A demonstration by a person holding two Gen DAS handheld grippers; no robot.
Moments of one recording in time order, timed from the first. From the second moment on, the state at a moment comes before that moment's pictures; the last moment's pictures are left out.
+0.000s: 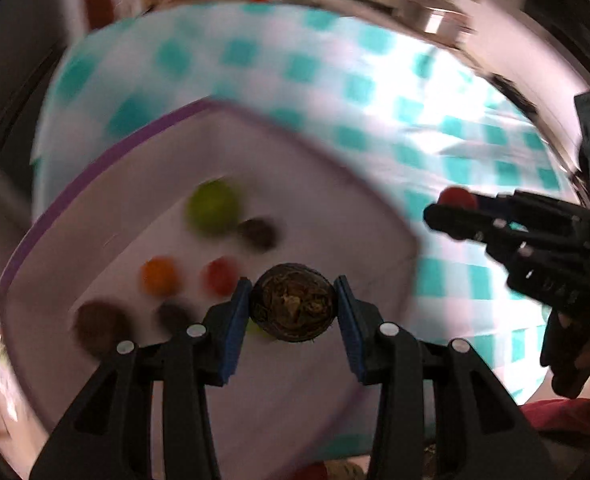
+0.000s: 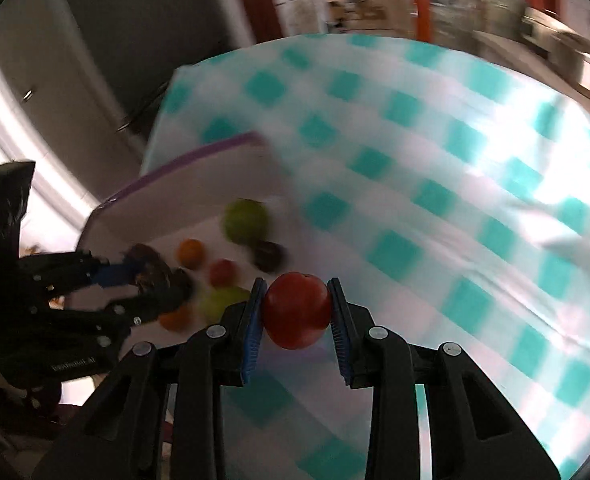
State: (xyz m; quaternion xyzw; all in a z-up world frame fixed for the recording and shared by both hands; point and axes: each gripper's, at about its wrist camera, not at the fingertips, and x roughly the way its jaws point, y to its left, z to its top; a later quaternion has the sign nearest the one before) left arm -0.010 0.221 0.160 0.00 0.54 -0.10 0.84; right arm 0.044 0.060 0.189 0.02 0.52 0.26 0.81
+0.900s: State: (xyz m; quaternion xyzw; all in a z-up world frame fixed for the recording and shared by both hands) left arm -0.005 0.313 0.084 0.06 0.68 0.03 0.73; right arm 0.084 0.229 0.091 -0.18 0.67 0.28 0.67
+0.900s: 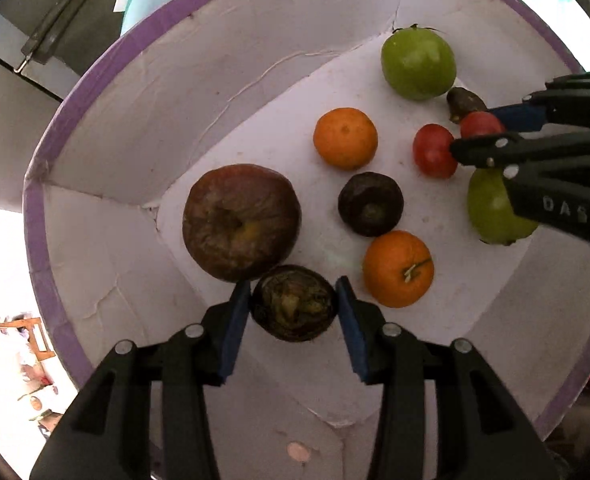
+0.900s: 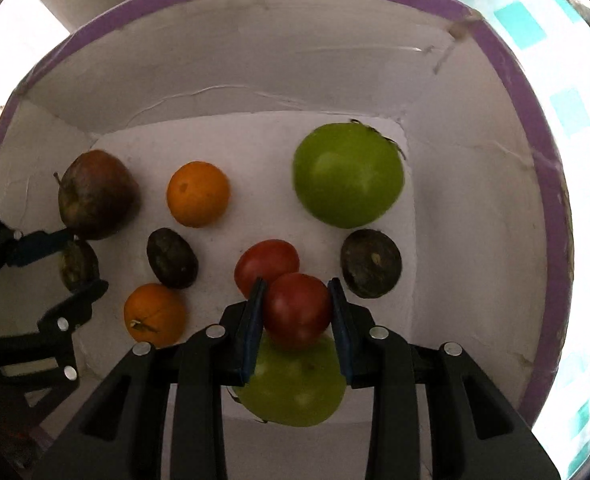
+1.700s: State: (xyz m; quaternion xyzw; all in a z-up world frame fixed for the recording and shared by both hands) left arm -0.026 0.321 0.228 -0.01 0.41 0.01 0.91; right arm 0.066 0.194 0.158 -0.15 0.55 0.28 0.77
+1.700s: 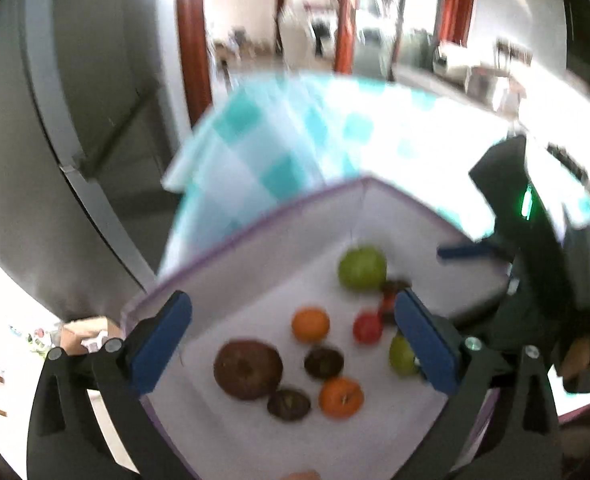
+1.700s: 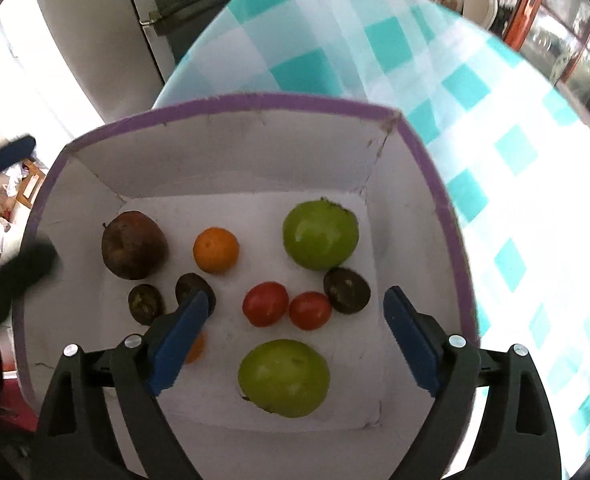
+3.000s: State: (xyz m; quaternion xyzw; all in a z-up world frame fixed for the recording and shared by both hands) left arm -0.005 0.336 0.137 -0.03 0.59 0.03 0.81; right arm 0.067 0.211 0.126 -0.14 0.61 0.22 0.75
